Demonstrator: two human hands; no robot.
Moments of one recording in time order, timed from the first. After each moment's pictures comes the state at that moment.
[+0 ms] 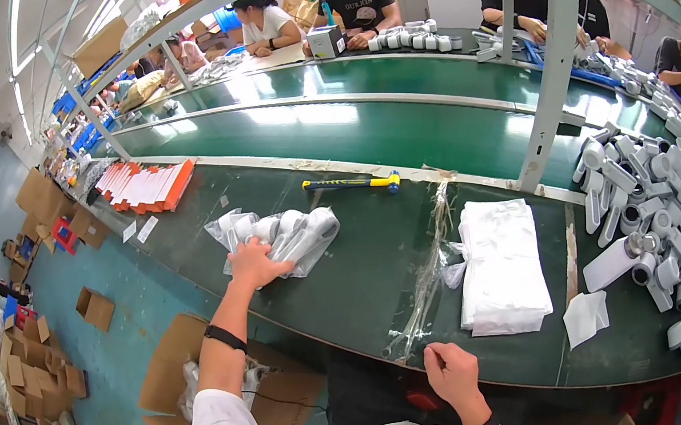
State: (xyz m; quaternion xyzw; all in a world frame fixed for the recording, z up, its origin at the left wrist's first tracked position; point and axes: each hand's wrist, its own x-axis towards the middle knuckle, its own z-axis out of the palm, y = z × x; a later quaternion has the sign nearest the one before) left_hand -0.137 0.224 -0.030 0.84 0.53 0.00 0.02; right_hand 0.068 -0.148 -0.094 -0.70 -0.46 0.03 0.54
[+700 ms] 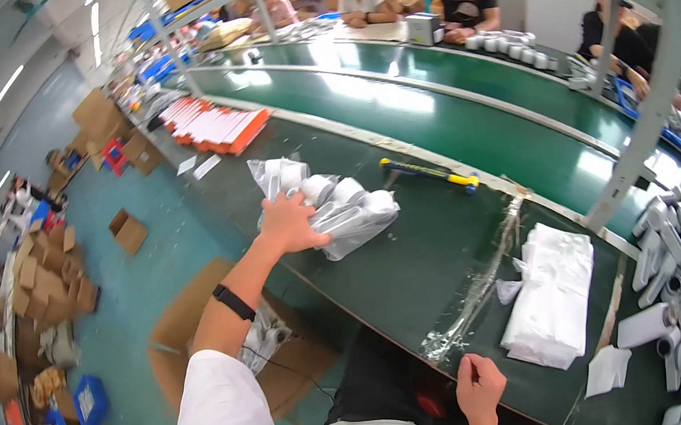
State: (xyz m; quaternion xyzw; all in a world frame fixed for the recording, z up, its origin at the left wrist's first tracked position) left_hand -0.164 0.202 0.030 0.86 0.50 -0.03 -0.08; right_hand 0.068 -0.154 -0.099 -0.72 -0.44 0.06 0.54
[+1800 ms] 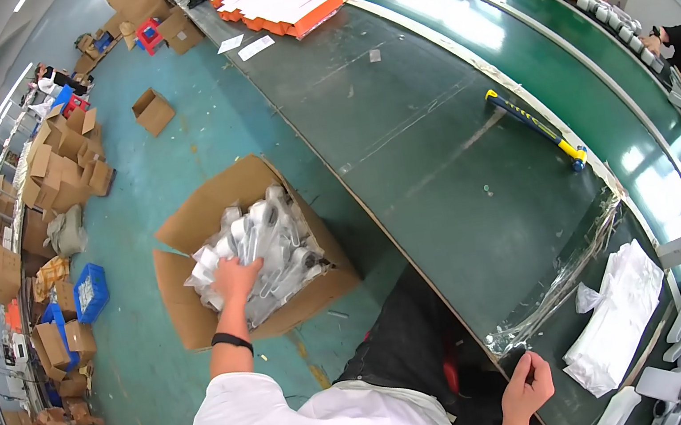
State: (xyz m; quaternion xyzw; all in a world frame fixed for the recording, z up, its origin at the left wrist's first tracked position) left_hand -0.438 0.061 -0.168 0.41 0.91 0.00 0.08; right_hand 0.066 -0.142 -0.106 -0.77 -0.44 0.05 0.45
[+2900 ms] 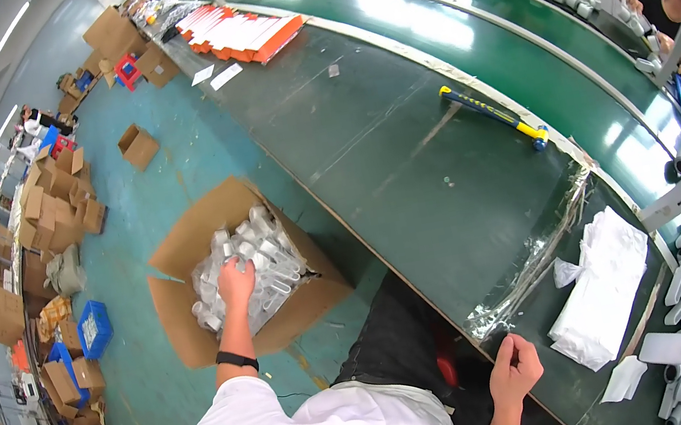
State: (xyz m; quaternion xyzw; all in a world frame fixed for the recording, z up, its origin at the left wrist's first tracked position) left_hand -0.423 0.074 -0.185 0.48 0.86 0.13 0.07; right_hand 0.058 -0.145 -0.100 -0.74 -0.45 0.05 0.50
